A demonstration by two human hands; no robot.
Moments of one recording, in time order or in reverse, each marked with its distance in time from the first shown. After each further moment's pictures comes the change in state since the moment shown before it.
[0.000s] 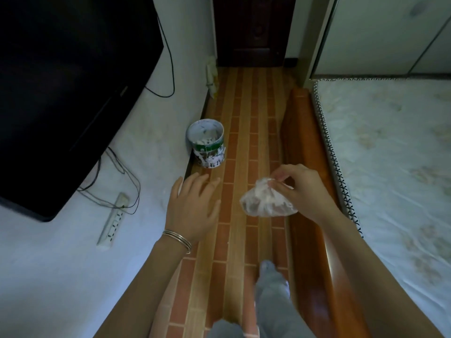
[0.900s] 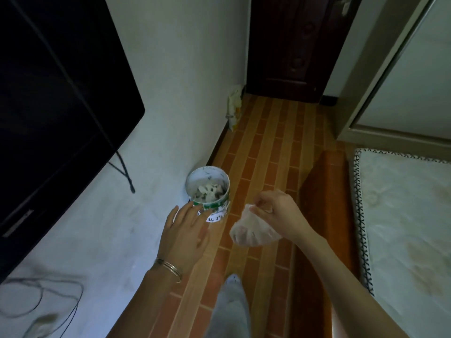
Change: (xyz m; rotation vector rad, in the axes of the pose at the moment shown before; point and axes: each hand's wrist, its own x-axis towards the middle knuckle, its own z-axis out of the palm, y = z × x) left_hand 0.394 -0.086 0.147 0.030 -0.094 -0.215; right_hand 0.461 0.195 0.029 0.019 -0.307 -0.146
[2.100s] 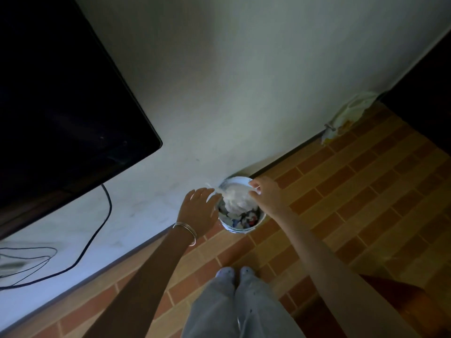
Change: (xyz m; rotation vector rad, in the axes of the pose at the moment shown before) left_hand 0.312 -0.138 0.124 -0.006 -0.151 -0.577; right_hand 0.482 0.096 0.097 -0.102 -0.519 -0.246
